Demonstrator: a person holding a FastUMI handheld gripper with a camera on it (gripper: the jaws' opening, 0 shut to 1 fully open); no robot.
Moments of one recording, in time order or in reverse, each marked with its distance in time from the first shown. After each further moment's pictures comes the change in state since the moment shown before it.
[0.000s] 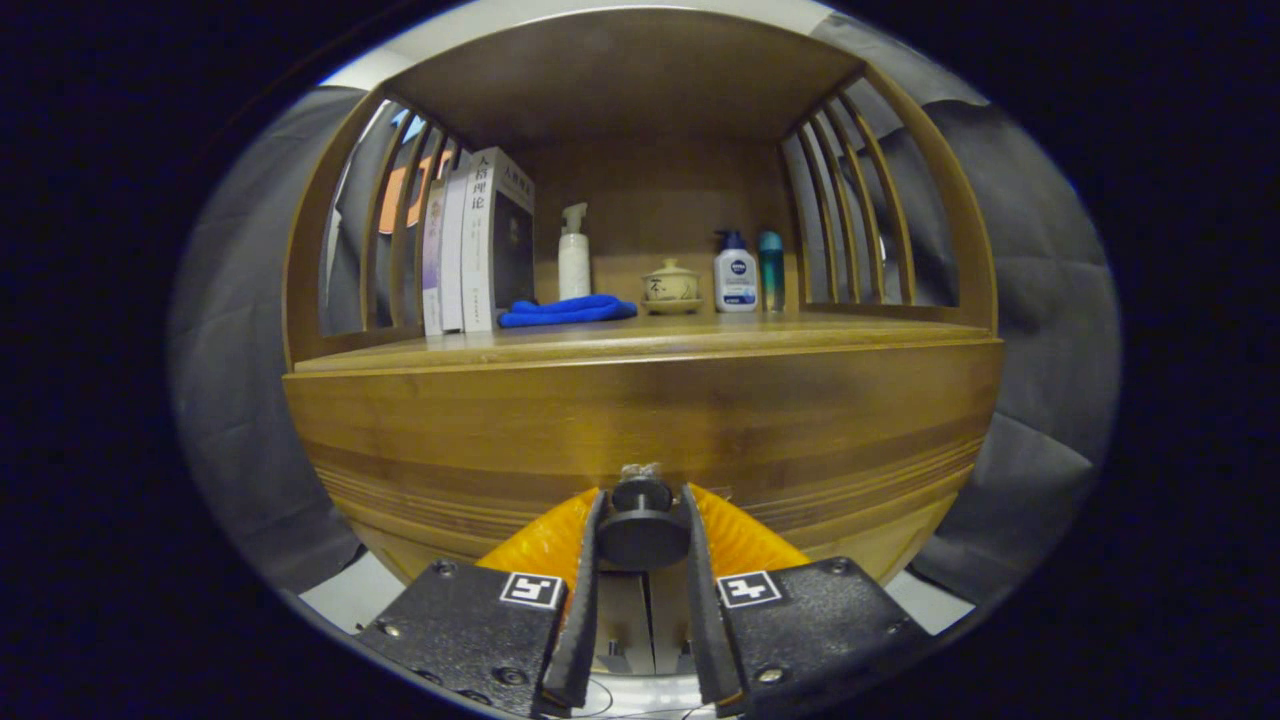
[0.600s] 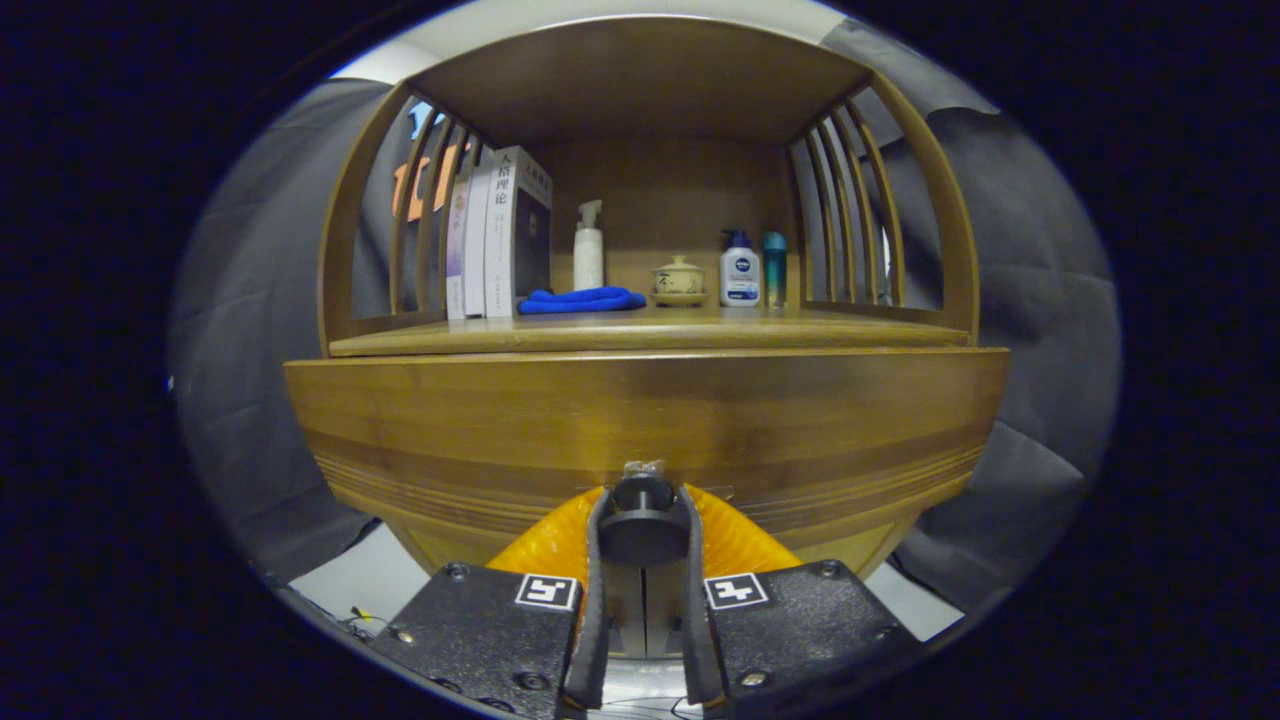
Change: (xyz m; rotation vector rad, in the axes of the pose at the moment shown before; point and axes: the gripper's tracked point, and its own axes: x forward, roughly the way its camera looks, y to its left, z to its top) arm -0.048 -0.004 -0.014 -0.046 0.009 0.020
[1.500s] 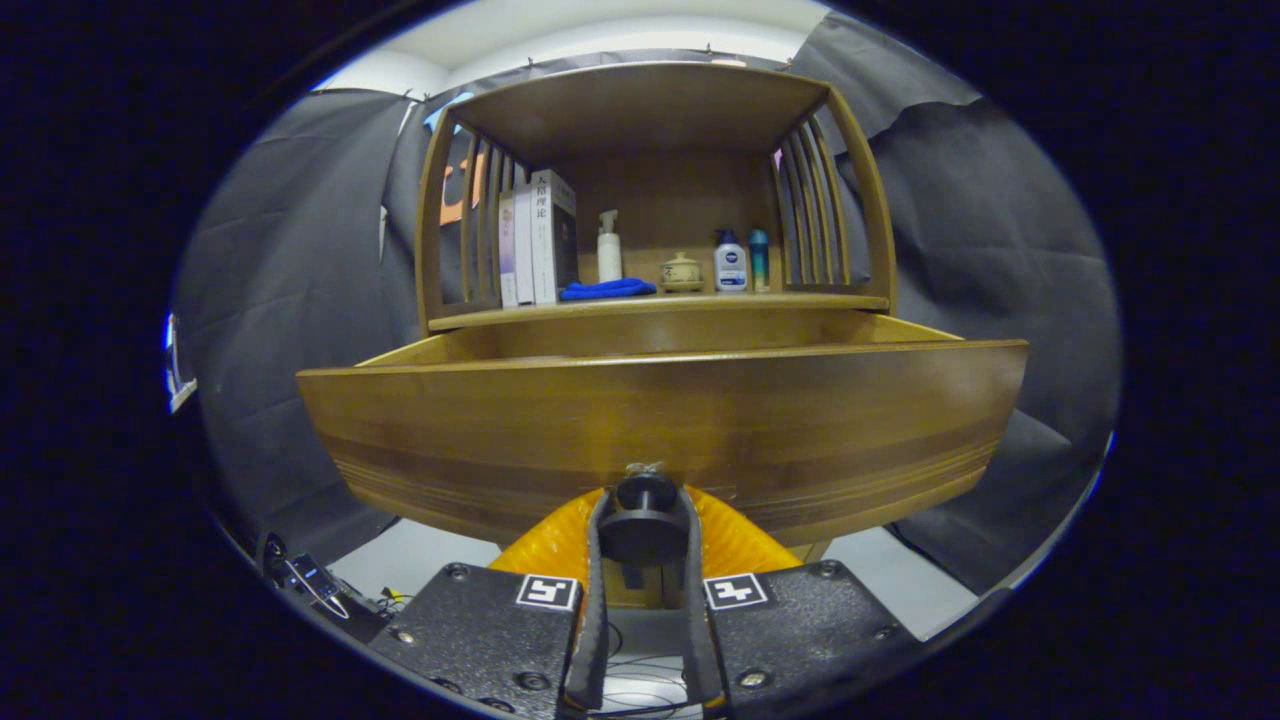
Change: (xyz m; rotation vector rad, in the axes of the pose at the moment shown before) arm -0.132 0.002 -0.046 0.028 0.038 0.053
